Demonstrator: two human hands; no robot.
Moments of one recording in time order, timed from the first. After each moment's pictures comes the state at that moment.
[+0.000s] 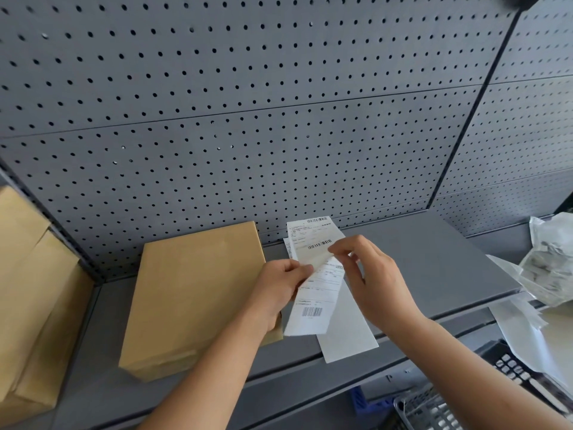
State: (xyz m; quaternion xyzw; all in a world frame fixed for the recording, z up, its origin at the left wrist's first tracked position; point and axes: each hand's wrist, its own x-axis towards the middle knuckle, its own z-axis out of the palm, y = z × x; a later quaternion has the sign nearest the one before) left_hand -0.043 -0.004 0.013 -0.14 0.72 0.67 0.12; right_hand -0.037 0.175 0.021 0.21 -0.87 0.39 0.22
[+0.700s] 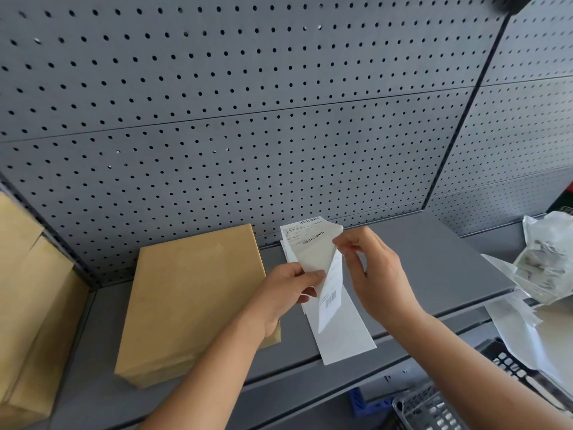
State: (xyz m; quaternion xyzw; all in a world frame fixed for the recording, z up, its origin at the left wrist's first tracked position) left_hand -0.041 0.000 0.013 -0.06 0.72 0.67 0.17; right_hand -0.039 0.177 0.032 0.19 -0.85 0.42 0.24
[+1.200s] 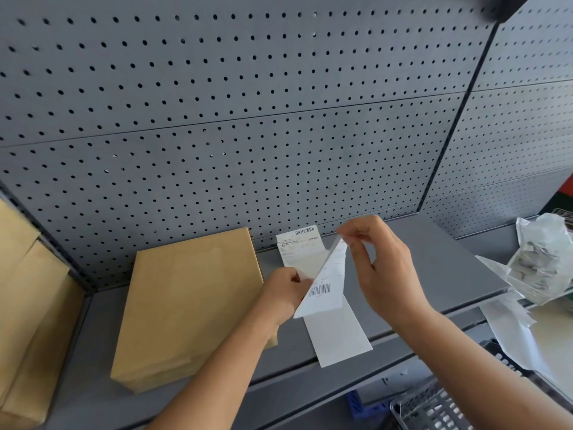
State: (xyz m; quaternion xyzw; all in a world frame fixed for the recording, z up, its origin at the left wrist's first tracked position) left_hand -0.043 0.009 0.014 -0.09 0.82 0.55 0.13; right_hand -0.027 0.179 0.066 0.18 -0.83 0.44 0.27
